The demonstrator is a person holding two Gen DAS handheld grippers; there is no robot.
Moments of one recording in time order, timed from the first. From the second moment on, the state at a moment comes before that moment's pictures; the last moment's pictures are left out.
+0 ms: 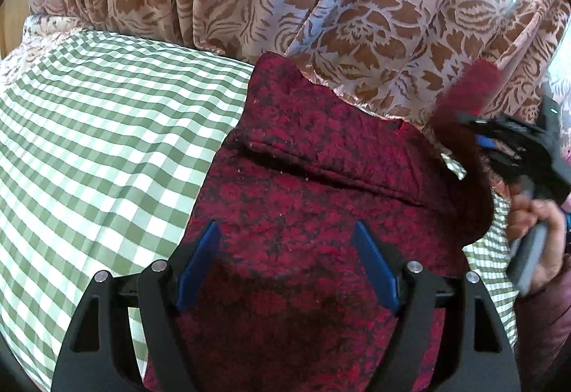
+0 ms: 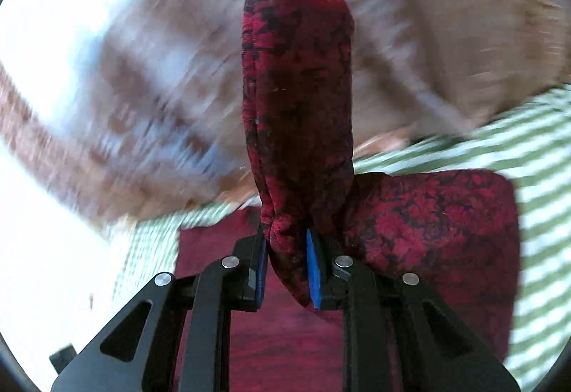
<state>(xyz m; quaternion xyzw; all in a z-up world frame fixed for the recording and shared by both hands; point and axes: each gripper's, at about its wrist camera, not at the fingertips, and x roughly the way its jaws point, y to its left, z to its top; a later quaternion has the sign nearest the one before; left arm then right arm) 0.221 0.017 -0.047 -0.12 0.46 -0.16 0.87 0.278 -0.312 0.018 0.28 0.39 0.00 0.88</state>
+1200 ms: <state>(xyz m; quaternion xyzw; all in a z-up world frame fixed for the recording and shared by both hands) 0.347 -0.048 -0.053 -0.11 0.46 -0.18 0.86 0.163 -0.382 -0.032 0.32 0.41 -0.08 0.85</state>
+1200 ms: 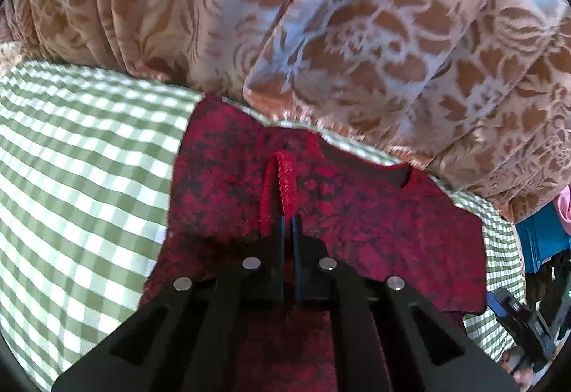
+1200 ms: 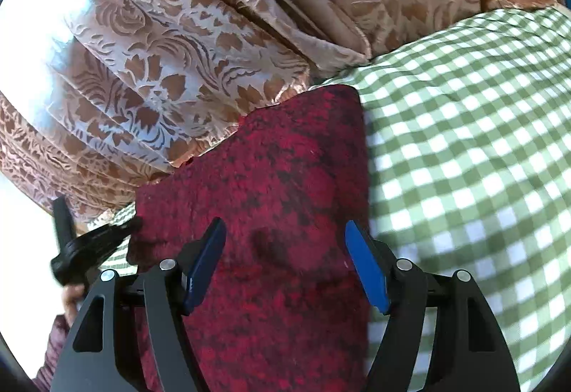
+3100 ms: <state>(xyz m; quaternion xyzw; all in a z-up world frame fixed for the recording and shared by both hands) 0.315 -0.072 -0.088 0.02 0.42 -0.09 0.90 0.245 -0.298 -0.076 0.07 0.47 -0.10 0.88</state>
